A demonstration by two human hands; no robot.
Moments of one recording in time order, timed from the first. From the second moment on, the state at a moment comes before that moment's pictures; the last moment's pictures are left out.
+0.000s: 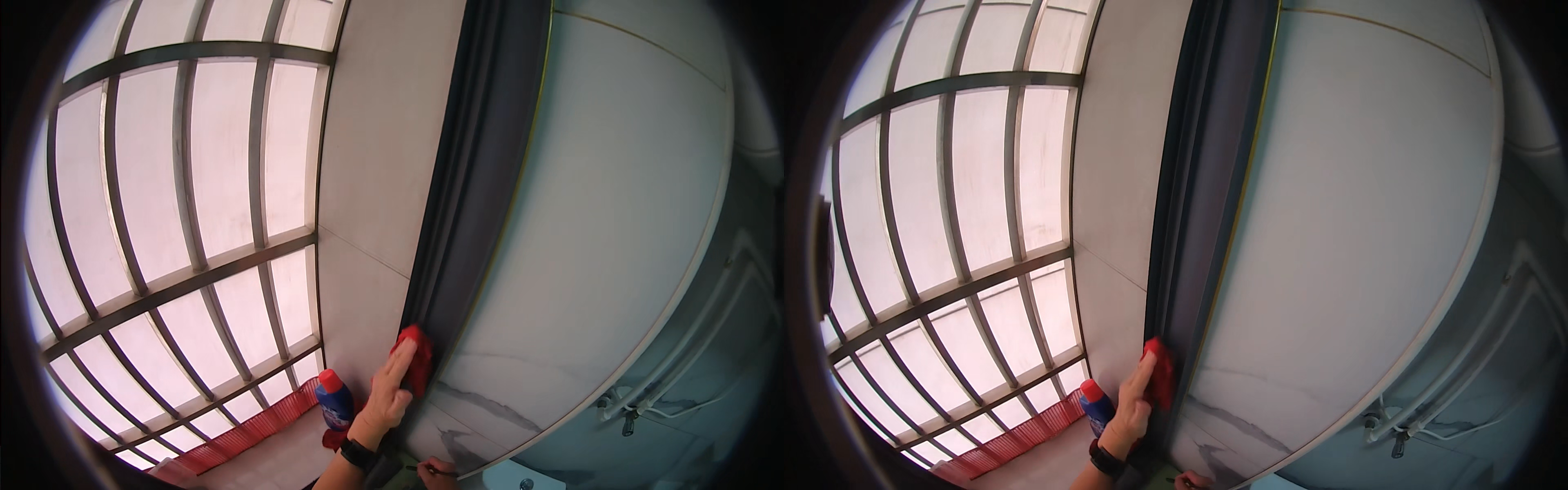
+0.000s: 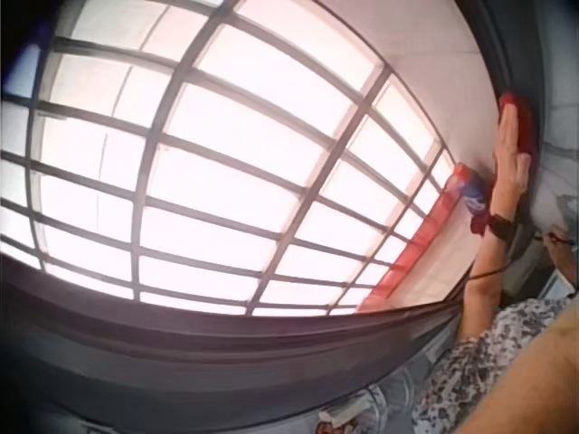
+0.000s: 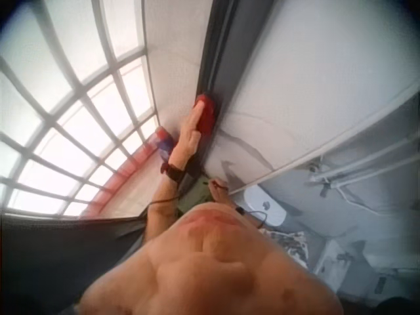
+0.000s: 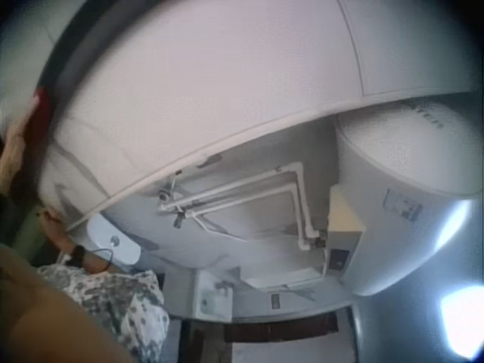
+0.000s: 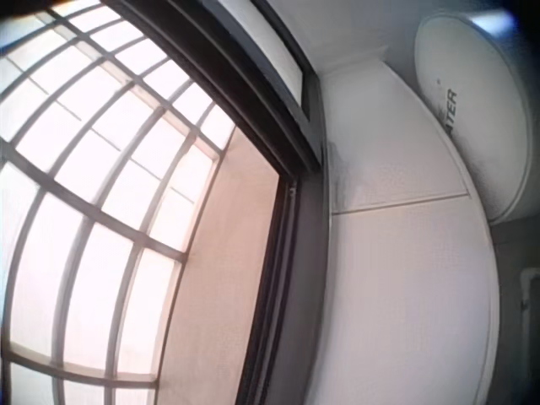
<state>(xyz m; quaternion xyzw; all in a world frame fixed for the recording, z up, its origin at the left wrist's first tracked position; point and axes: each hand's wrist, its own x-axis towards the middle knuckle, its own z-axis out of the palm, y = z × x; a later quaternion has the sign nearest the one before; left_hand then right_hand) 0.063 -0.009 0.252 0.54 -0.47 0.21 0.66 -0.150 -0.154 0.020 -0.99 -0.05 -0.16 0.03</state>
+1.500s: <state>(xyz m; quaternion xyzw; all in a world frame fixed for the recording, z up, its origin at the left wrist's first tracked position) 0.028 -0.008 0.011 0.72 -0.31 0.05 0.62 -0.132 -0.120 0.052 -0.86 0.11 -0.04 0.49</state>
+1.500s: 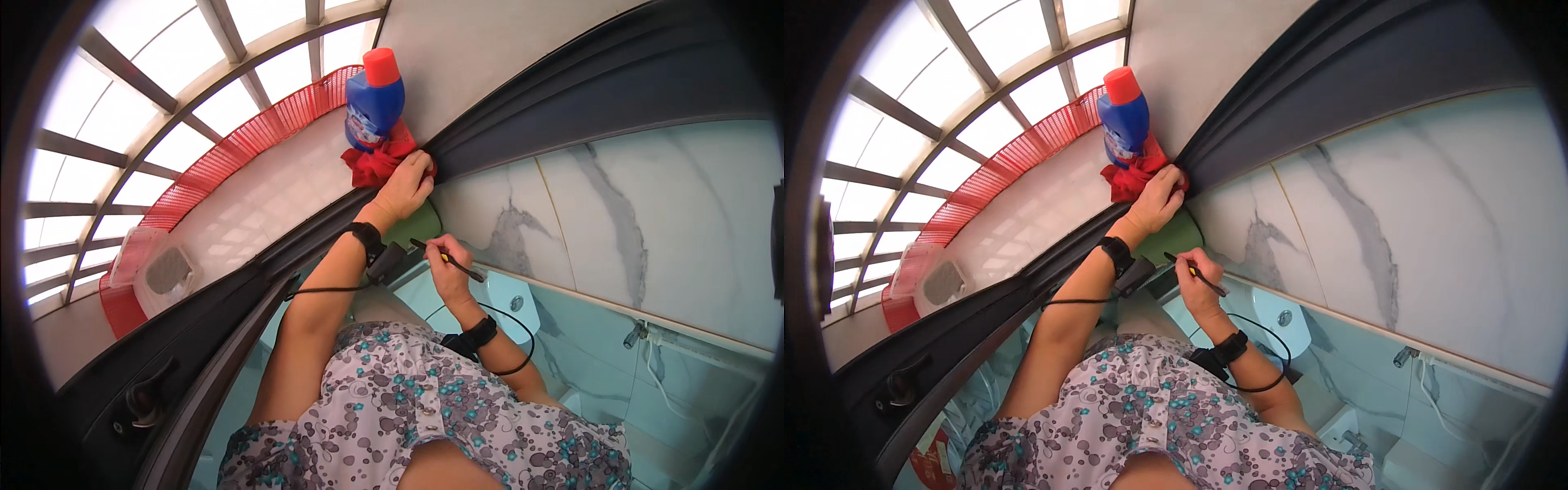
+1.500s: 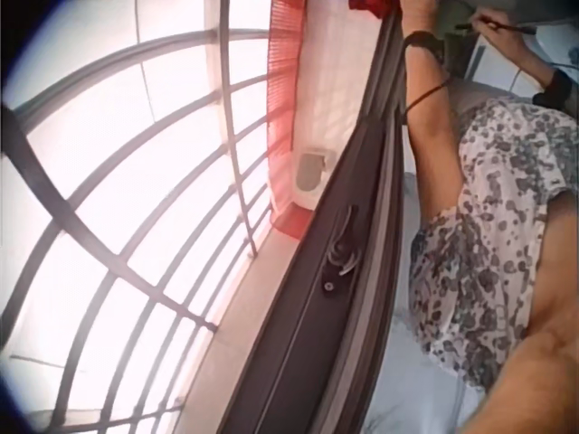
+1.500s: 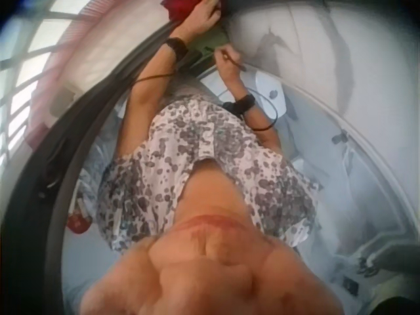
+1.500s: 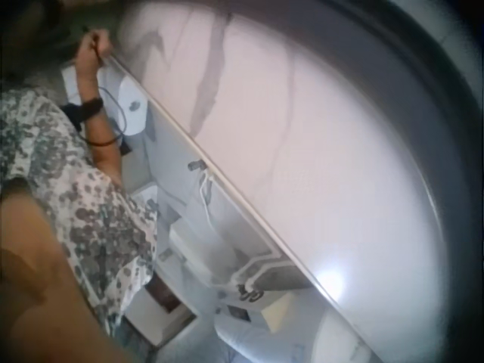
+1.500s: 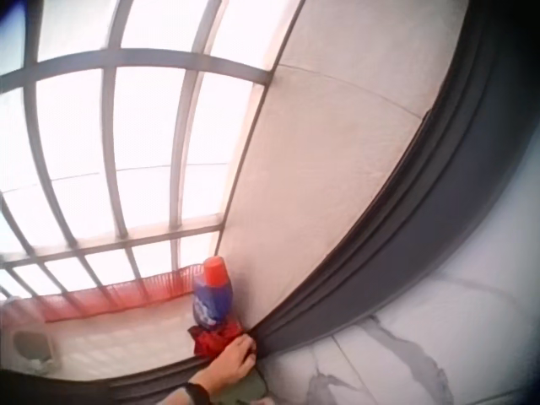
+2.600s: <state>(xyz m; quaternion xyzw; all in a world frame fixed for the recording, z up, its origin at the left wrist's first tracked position) 0.014 0.006 -0.037 0.87 -0.18 0.13 0.44 -0.134 -0.115 0.036 -0.85 0.09 0.01 0.51</state>
